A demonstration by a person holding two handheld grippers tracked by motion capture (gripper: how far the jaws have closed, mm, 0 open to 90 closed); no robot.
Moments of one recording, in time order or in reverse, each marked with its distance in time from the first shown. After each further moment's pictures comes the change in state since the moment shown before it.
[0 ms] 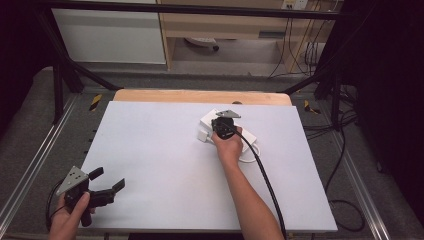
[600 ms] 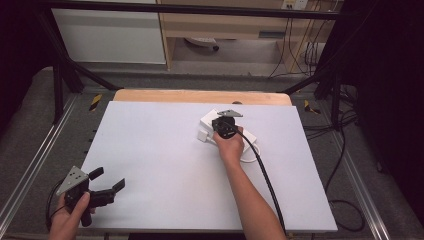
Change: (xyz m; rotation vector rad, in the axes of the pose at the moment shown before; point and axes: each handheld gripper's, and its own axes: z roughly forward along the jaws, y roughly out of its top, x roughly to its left) left arm 0.000 0.000 0.000 0.000 -0.001 0.003; right arm -0.005 0.000 -0.001 0.020 0.037 0.021
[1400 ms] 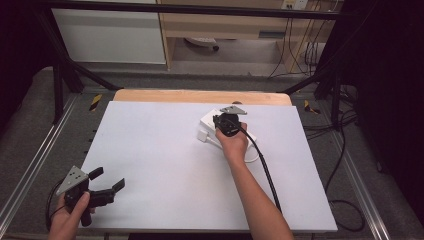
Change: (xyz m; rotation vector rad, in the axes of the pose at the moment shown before) left arm 0.000 0.000 0.001 0.000 0.000 0.001; right arm -0.001 0.017 -0.023 -0.063 0.005 -0.048
